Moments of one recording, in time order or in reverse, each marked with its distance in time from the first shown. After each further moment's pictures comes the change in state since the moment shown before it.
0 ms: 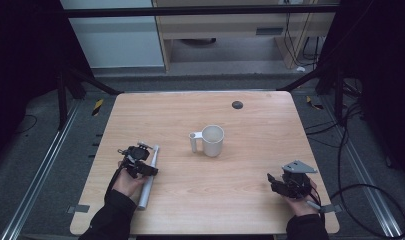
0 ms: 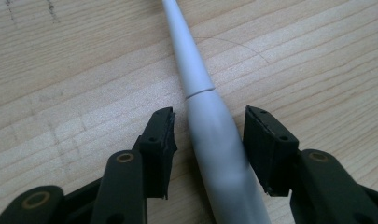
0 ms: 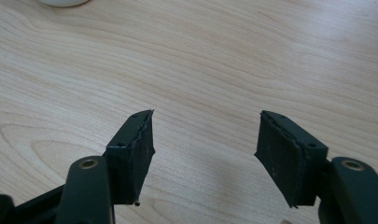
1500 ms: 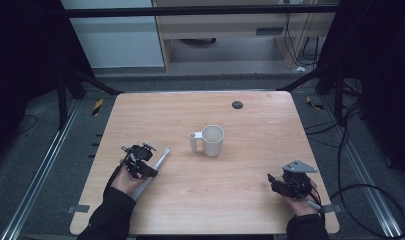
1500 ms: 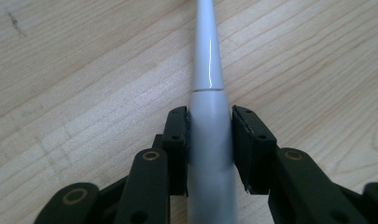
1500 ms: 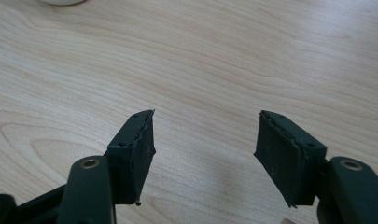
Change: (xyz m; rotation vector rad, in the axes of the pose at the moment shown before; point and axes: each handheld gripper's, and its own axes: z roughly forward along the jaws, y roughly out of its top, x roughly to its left) left arm -0.006 0.006 -0.007 0.054 -0.049 0.142; right arm -0.001 0.000 0.000 0.010 0.004 -0.004
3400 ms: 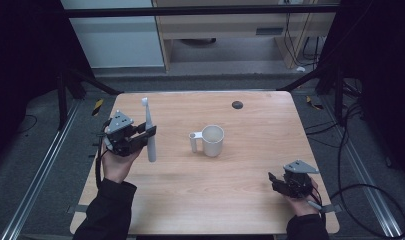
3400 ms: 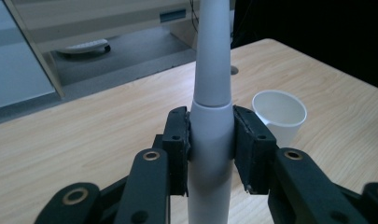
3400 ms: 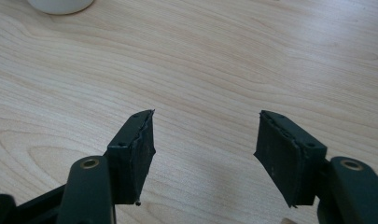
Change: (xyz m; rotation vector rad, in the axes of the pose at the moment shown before) left arm -0.022 0.023 -0.128 -0.802 0.046 0.037; right arm 0.000 0.001 -0.003 -0.036 -0.017 0.005
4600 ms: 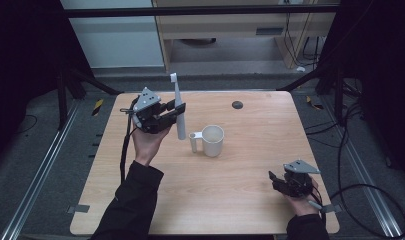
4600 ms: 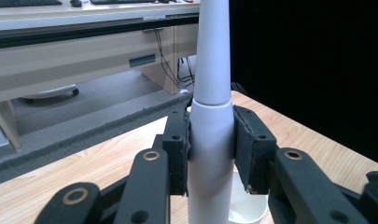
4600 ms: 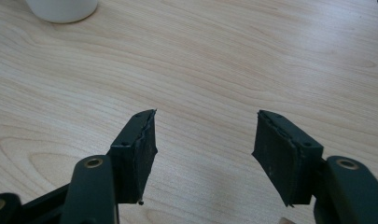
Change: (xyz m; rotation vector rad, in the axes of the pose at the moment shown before) left arm -0.032 0.051 0.055 -0.138 -0.129 0.008; right arm -0.002 0.001 0.000 -0.021 0.002 0.002
